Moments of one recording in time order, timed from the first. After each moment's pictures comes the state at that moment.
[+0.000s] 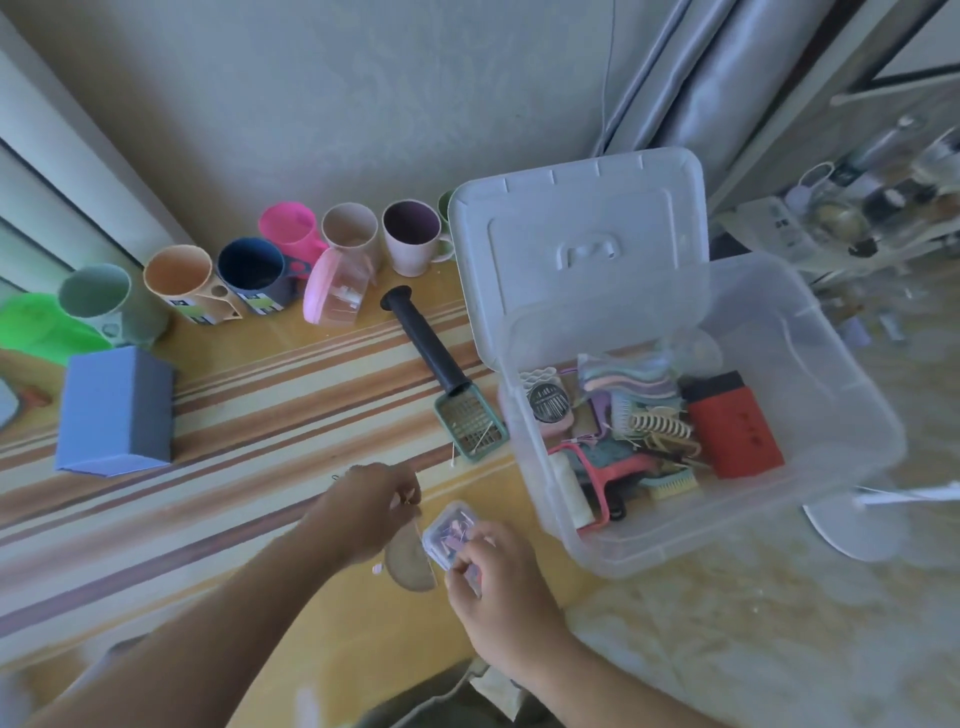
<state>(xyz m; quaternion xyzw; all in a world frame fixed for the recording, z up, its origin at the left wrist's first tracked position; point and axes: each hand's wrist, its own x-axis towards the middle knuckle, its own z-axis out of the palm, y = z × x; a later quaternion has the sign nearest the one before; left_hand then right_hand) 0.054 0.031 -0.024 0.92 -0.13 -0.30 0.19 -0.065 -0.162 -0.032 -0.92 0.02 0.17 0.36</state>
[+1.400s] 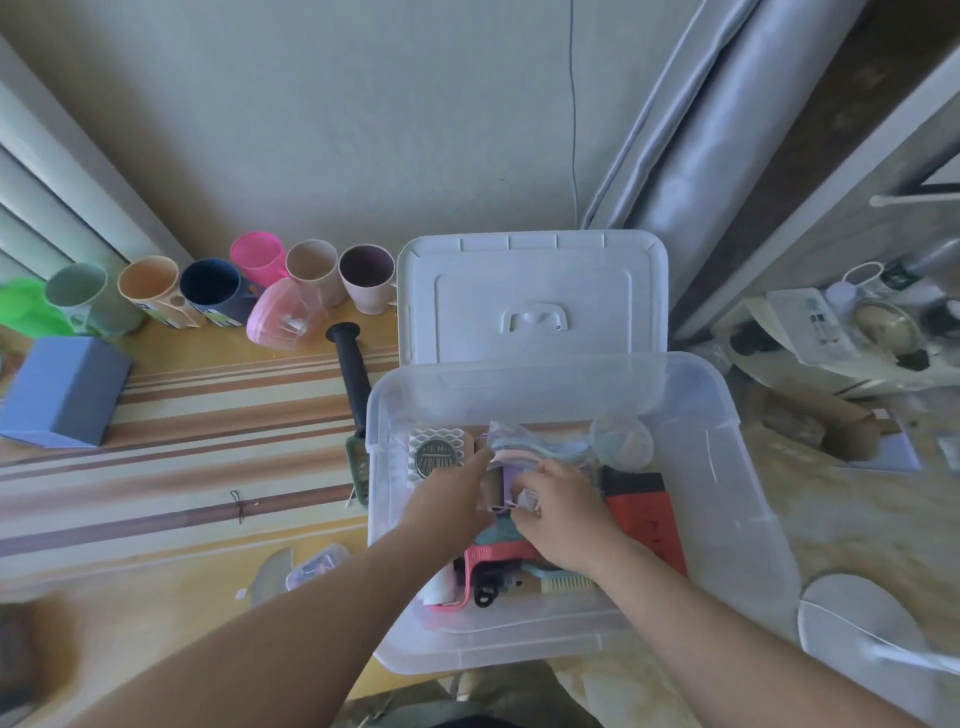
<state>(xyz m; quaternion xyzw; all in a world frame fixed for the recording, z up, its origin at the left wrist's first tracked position) 0.099 -0.240 -0.014 0.93 -0.02 -0.26 0.26 0.107 -0.428 -0.015 -0.93 -0.11 0.26 0.24</state>
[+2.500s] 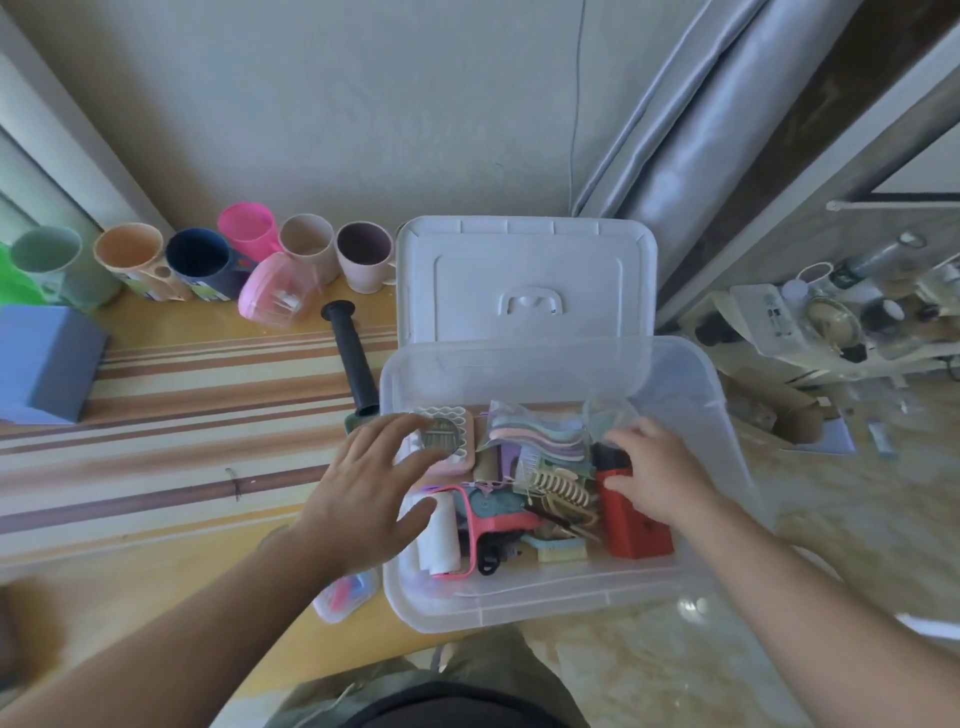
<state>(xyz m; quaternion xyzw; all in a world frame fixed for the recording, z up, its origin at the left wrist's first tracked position) 0.053 -0.136 0.021 0.96 -0.20 -0.03 0.19 0.123 -0.509 0.026 -0.97 0.00 0.24 0.07</state>
